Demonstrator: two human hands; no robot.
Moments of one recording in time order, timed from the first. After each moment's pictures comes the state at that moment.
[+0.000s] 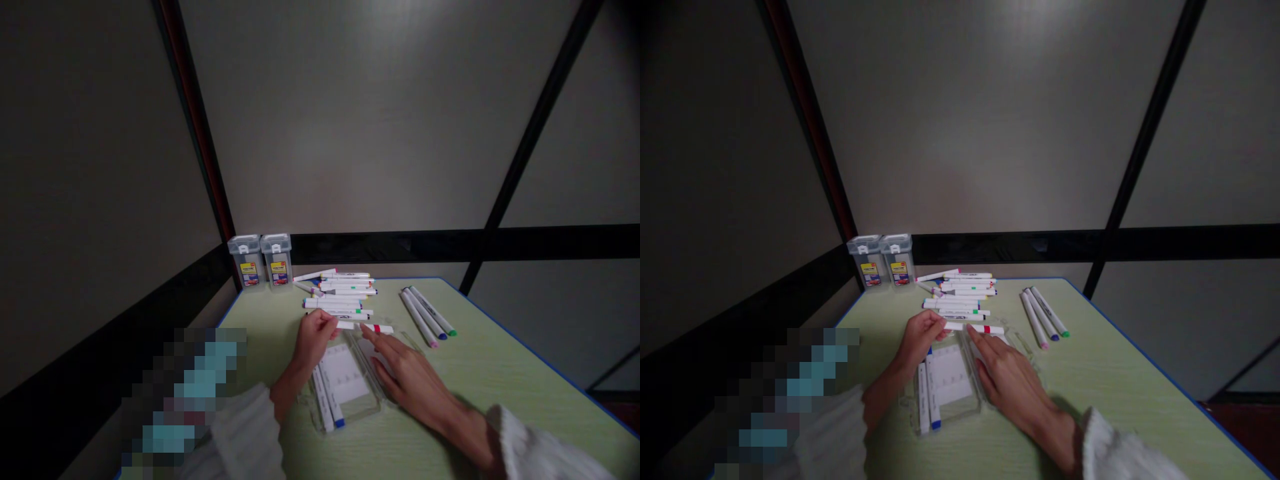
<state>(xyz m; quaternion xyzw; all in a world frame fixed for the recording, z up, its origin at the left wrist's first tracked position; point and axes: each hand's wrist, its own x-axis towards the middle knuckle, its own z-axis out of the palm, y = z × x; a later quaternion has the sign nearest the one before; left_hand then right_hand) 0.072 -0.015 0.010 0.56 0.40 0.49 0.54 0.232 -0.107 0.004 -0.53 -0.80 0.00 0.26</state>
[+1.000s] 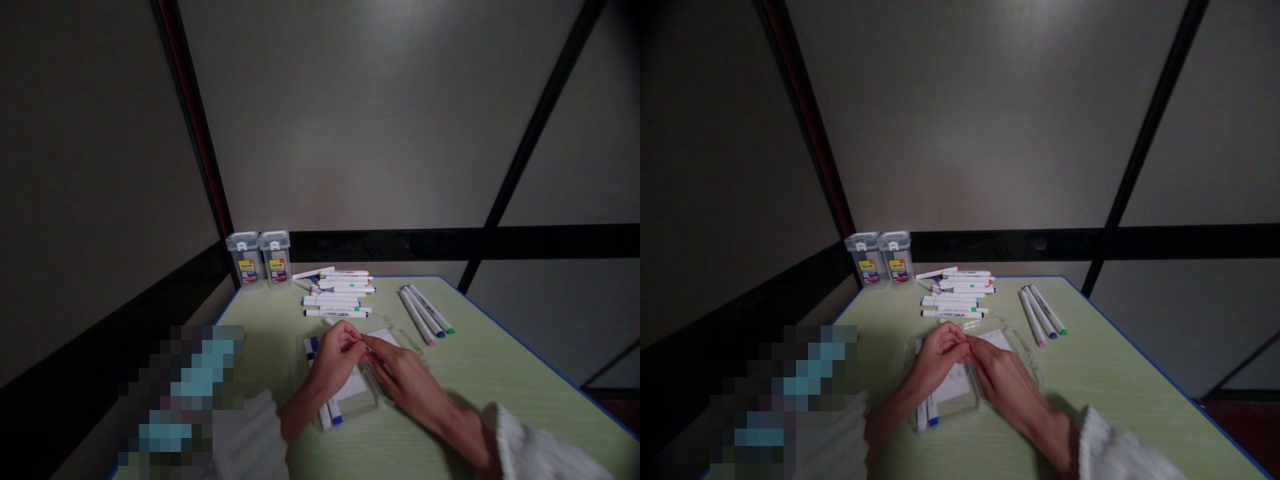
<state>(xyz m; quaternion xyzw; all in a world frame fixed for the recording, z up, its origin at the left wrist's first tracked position) 0.094 -0.056 0.009 0.59 0.33 0.42 0.61 0.226 -0.110 0.009 -0.50 -0.80 0.12 0.31</state>
